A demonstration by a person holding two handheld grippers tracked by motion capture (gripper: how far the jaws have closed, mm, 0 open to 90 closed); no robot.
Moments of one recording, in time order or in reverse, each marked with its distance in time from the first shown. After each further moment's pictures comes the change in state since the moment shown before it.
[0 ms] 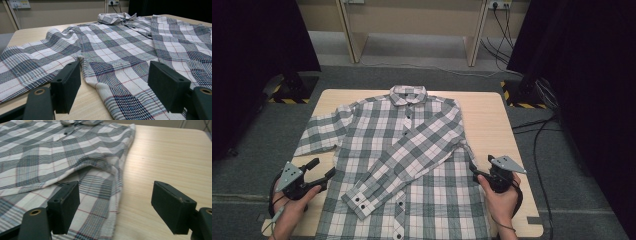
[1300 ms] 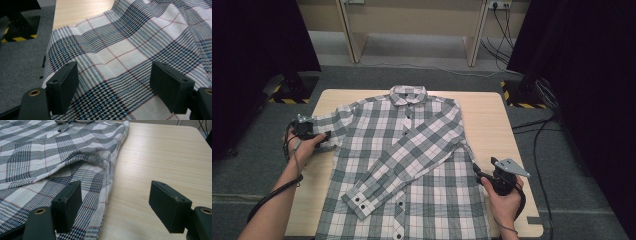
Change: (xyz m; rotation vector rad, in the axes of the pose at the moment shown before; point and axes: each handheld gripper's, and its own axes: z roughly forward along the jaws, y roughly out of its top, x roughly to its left) left arm 0.116 0.042 0.134 0.442 0.297 -0.101; right arm -0.008 -0.010 -0.003 -0.001 -0.015 0.003
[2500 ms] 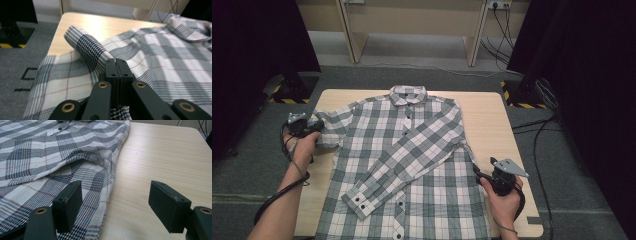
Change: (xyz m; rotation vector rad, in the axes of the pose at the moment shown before) left arm -0.015 0.011 -0.030 -0.231 -0.067 -0.194; right arm 0.002 0.000 0.000 0.007 -0.003 -0.019
